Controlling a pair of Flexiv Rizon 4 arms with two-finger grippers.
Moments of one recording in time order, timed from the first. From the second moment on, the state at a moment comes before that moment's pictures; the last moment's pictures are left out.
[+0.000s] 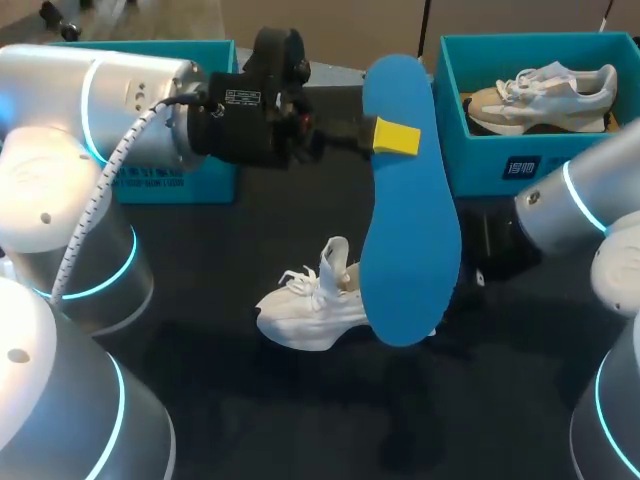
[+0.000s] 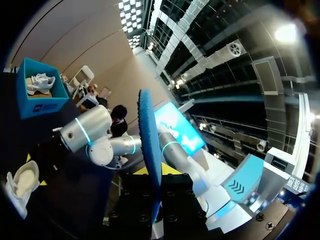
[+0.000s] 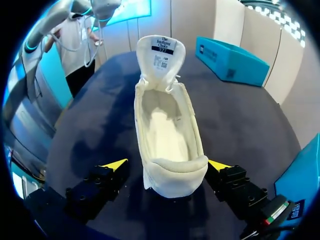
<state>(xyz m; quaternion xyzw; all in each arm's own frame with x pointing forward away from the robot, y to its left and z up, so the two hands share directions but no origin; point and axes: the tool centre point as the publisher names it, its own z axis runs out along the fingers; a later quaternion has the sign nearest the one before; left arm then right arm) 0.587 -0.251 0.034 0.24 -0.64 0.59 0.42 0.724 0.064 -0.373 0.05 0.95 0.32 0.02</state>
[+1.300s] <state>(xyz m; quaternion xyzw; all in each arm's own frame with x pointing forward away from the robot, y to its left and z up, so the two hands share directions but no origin) 0.587 -0.251 0.034 0.24 -0.64 0.59 0.42 0.711 0.064 -0.309 0.12 0.98 0.15 0.01</state>
